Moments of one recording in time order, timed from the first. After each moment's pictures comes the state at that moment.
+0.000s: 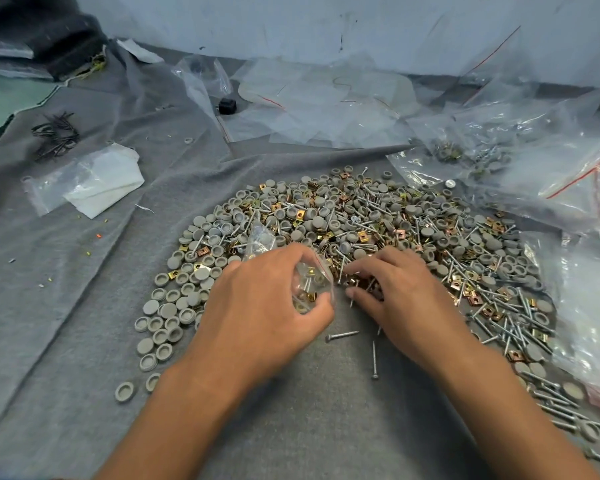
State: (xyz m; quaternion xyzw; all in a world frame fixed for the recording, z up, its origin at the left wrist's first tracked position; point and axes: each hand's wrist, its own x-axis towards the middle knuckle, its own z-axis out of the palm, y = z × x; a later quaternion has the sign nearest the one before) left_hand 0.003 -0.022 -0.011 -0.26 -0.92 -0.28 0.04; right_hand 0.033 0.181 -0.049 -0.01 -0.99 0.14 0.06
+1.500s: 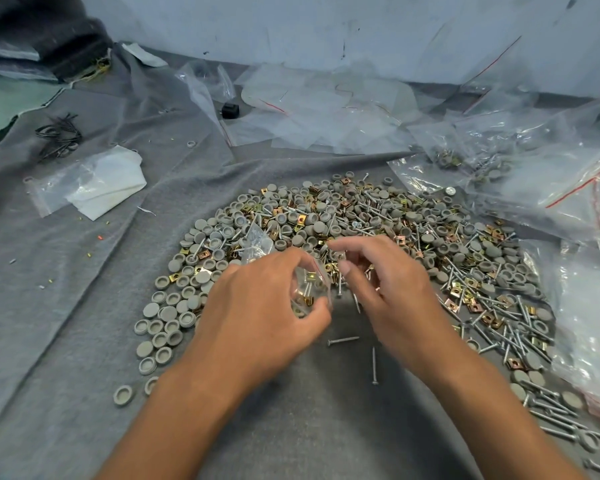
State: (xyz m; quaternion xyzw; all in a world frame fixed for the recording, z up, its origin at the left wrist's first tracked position) left_hand 0.002 -0.023 -0.010 -0.24 -0.93 -0.27 0.05; right_hand 0.029 0.159 -0.031 0.05 -0.91 0.37 0.16
